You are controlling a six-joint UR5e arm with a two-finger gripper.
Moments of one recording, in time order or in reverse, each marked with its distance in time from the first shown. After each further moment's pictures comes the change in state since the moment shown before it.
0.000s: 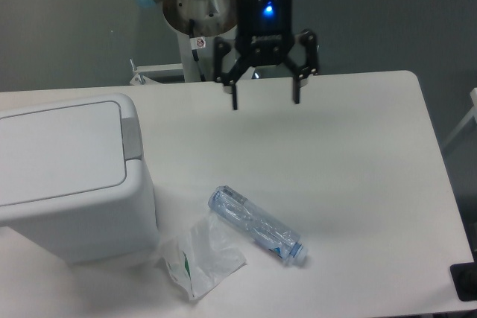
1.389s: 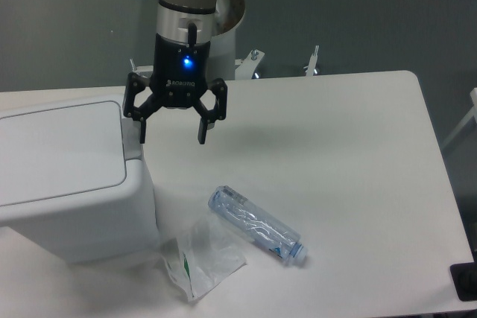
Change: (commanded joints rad) arm -0.152 -0.052 -0.054 0.026 -0.064 -0.224
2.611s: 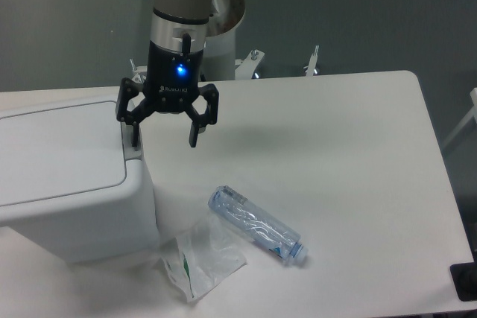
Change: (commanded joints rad) arm -0.002 -0.005 -0.014 0.002 -0.002 -0.012
